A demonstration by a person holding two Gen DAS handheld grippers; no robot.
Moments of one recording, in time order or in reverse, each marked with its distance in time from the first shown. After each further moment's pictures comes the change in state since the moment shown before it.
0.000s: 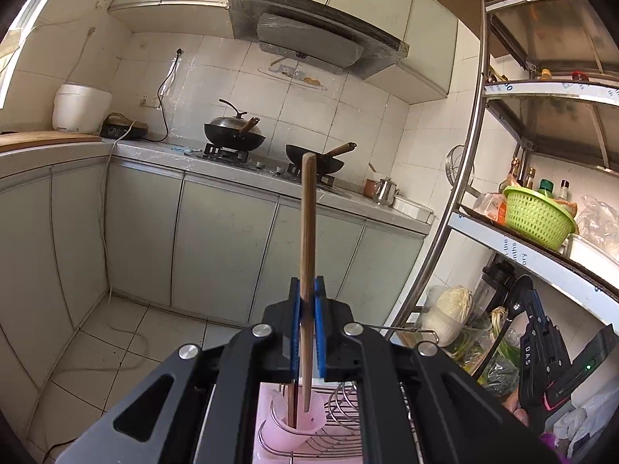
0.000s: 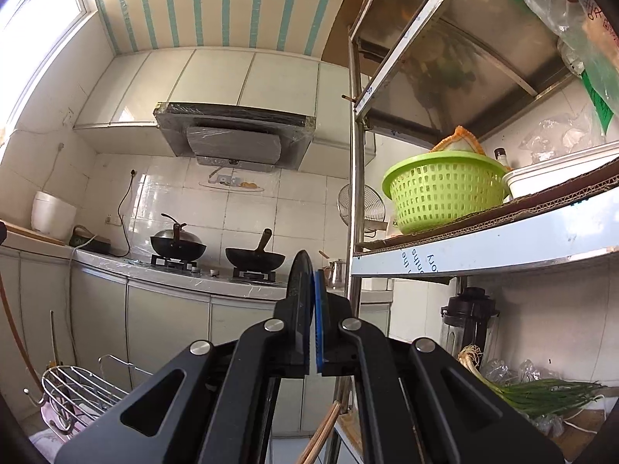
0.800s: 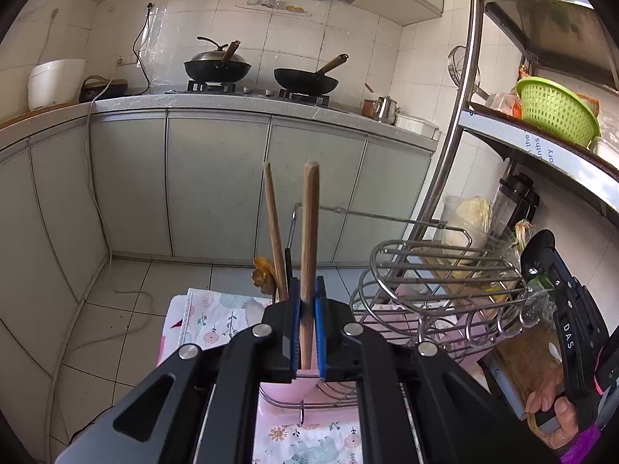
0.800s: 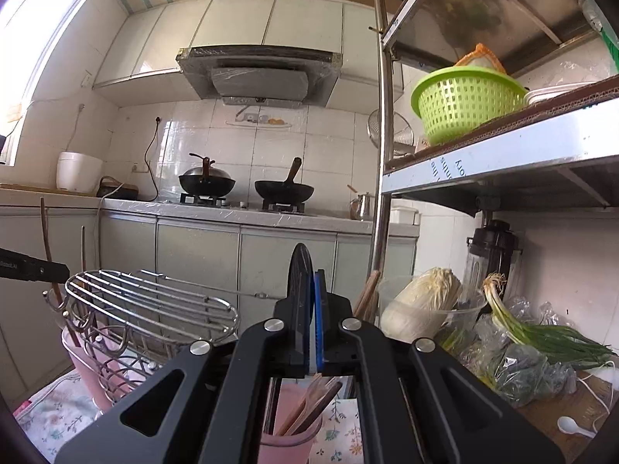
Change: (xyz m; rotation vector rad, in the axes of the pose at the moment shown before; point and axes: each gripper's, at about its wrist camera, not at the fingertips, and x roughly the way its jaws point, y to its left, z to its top) left arm 0.068 -0.015 -0.094 0.104 0.253 0.011; right arm -0.028 0.006 -0.052 0.014 0.266 0.135
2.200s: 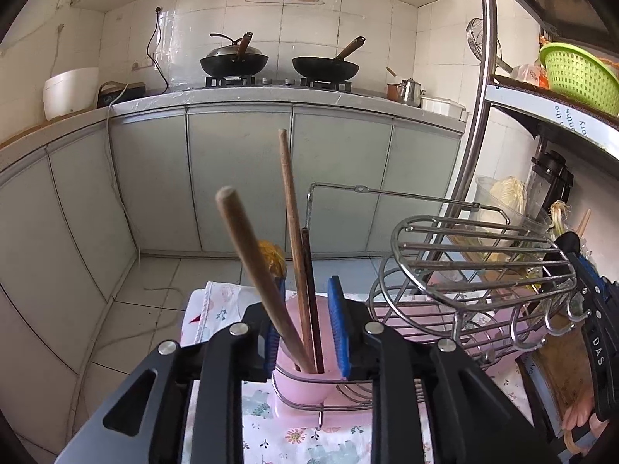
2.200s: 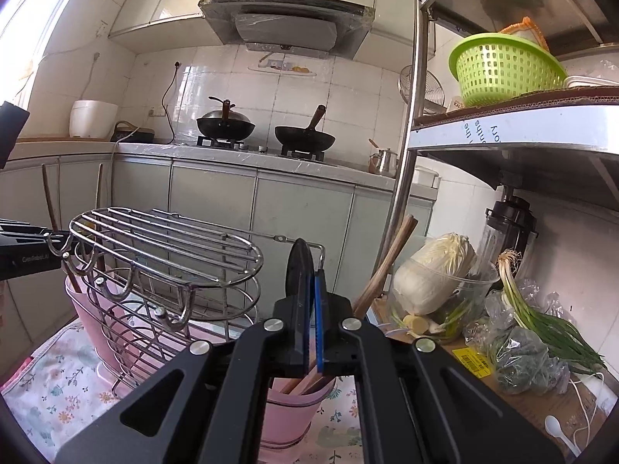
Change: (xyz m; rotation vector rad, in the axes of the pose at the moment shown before) left arm 0.026 -0.011 -0.002 0.018 0.034 0.117; right arm 0.015 0.012 -0.001 -0.082 0.188 0.039
